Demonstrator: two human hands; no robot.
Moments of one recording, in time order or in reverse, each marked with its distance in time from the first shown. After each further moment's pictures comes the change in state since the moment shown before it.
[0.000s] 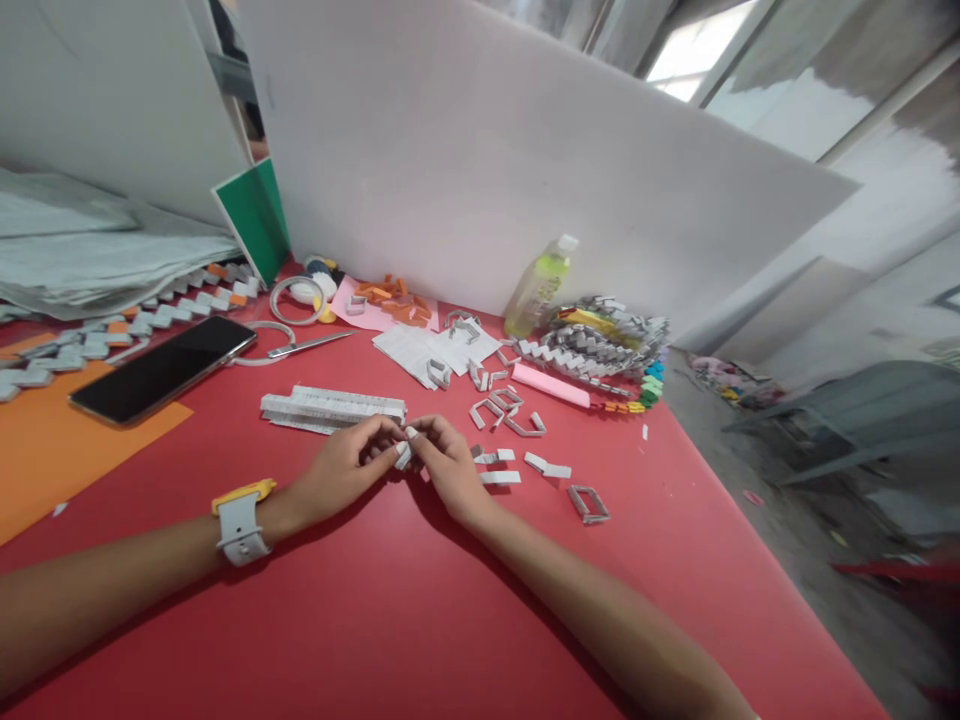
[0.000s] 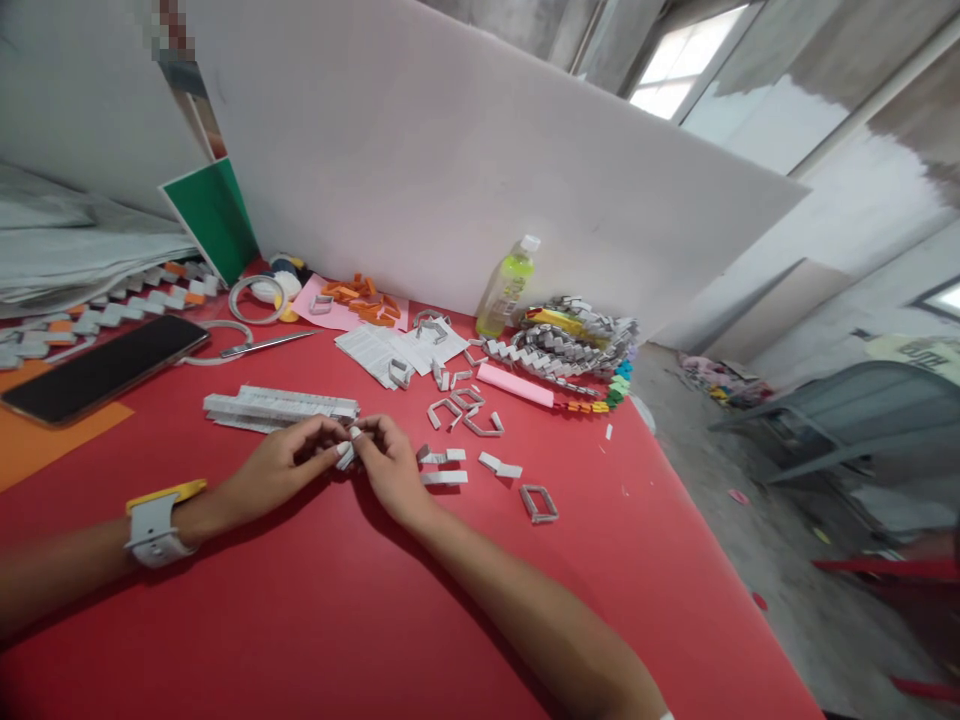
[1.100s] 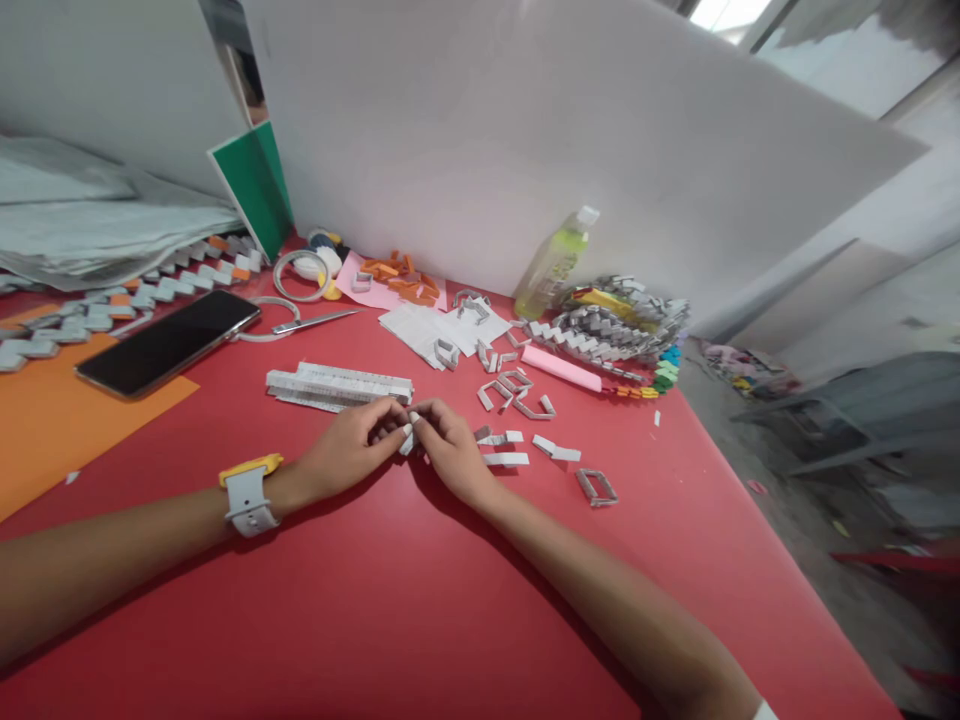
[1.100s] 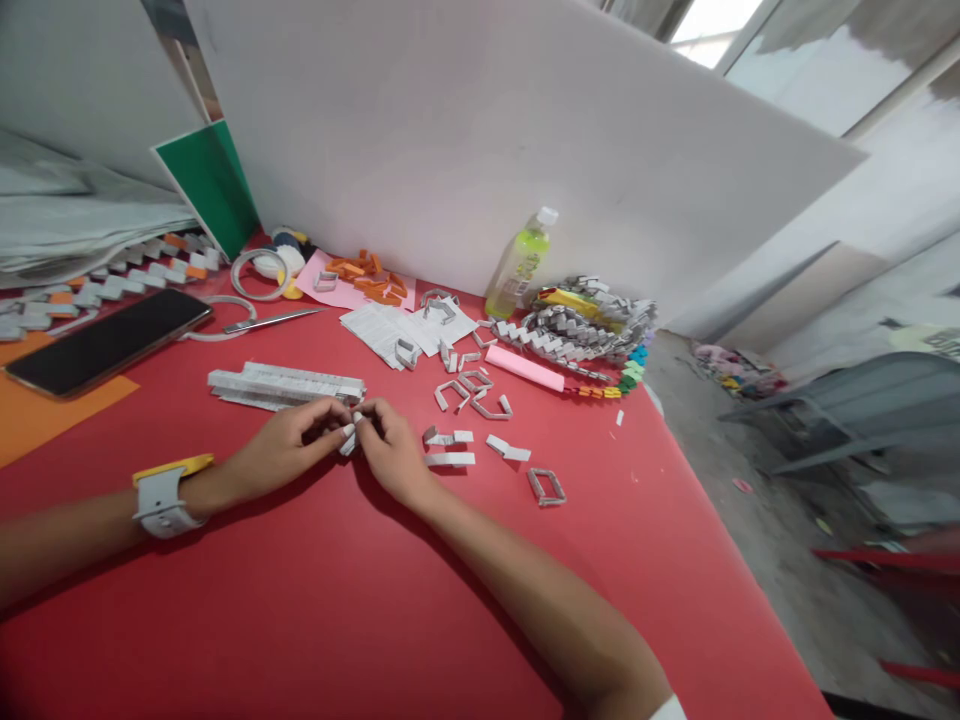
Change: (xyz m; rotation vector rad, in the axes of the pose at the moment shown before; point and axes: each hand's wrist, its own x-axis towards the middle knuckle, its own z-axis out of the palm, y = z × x) left_hand -0.001 0.001 -0.002 0.170 -0.044 -0.047; right_hand -0.001 -0.001 -0.002 -0.402 -0.066 -0.080
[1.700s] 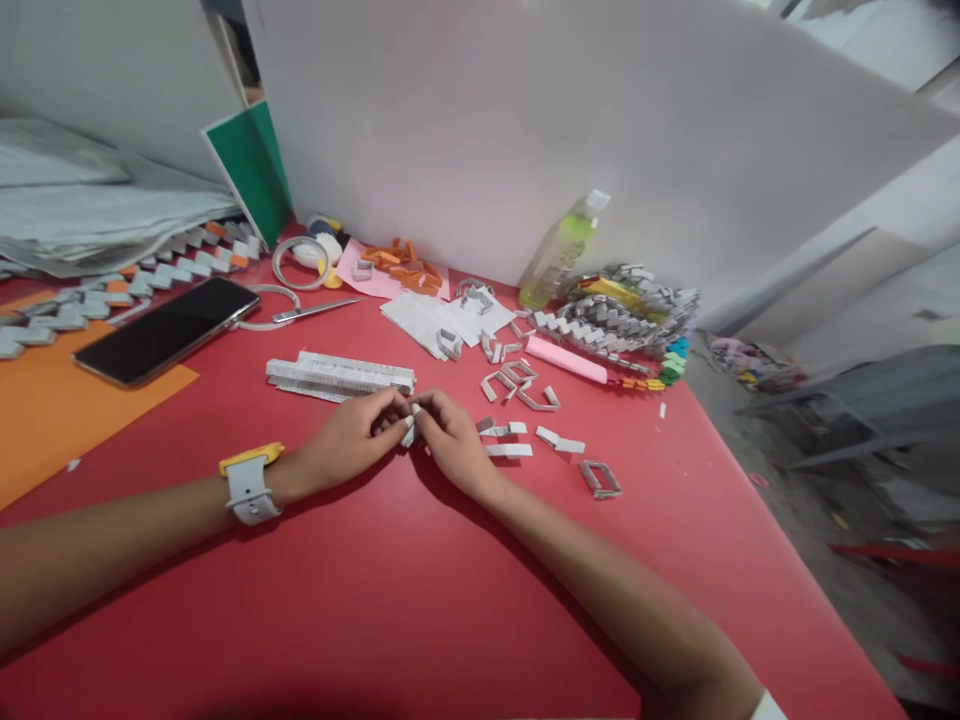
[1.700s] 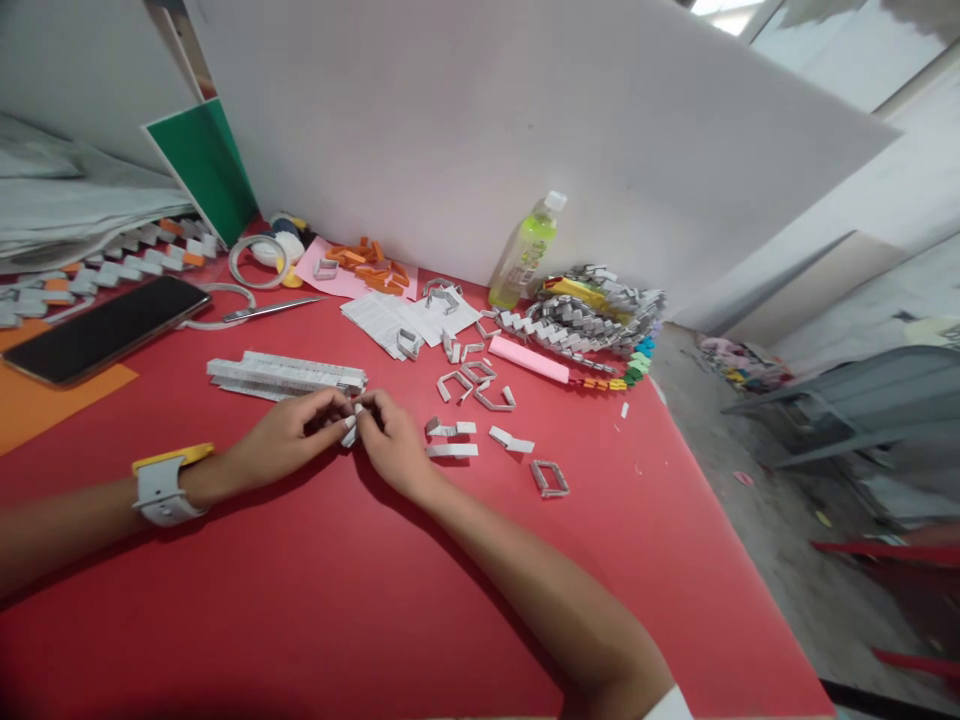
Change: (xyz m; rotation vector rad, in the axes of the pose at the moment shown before) left_hand 0.002 0.000 0.001 -0.010 0.003 0.050; right_hand 0.001 0.003 0.001 -0.038 -0.015 -0.022
